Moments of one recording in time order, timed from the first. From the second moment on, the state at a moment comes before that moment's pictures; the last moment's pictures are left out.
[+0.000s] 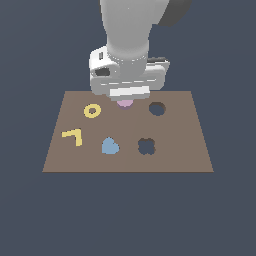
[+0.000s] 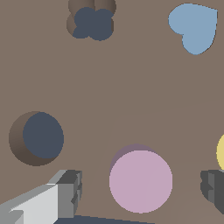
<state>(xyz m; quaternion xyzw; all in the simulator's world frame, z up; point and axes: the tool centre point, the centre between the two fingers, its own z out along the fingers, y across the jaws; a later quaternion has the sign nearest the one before) -0.073 -0.001 0.078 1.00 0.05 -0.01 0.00</state>
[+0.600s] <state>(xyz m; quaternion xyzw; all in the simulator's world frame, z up) -0.093 -0.010 0.050 1.00 0.07 0.00 0.00</state>
